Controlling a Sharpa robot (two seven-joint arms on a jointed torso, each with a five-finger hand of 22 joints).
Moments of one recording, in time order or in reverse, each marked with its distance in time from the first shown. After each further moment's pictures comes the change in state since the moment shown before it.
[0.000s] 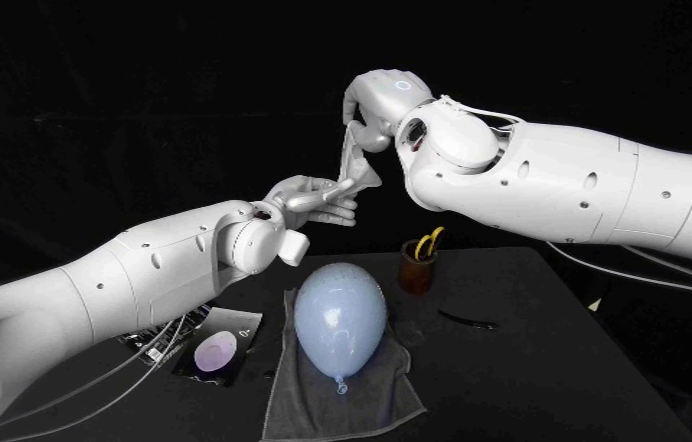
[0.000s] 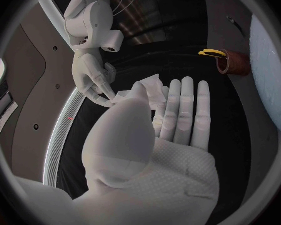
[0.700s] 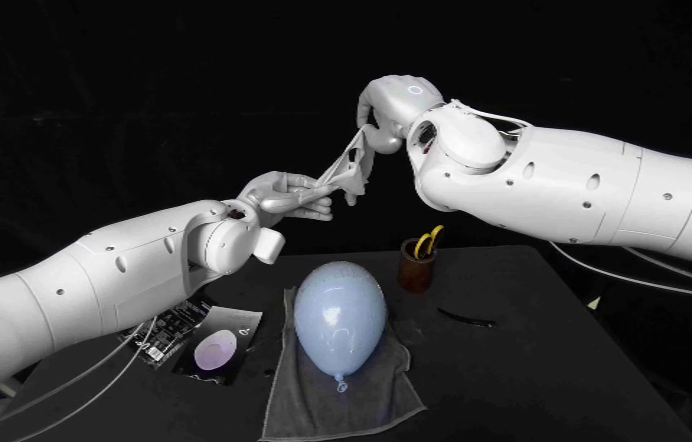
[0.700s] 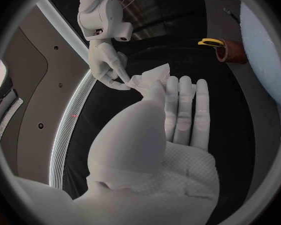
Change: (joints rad) left arm 0.002 -0.095 0.005 0.042 -0.030 -0.008 0.029; left_hand 0.235 0.033 0.166 -0.047 -0.004 0.096 -0.021 0.014 0.003 0.102 -0.038 0.018 0.005 0.026 -0.033 0.026 0.004 -0.001 0.034 -0.027 0.013 0.012; right arm -0.022 -0.022 -0.001 -0.032 0.014 0.005 0.000; right_hand 0.000 0.000 0.003 0.003 0.004 -0.002 0.002 0.000 0.000 0.000 0.000 -0.001 0.001 0.000 0.000 -0.002 -0.001 0.000 0.000 0.000 0.000 0.000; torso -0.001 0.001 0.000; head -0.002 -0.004
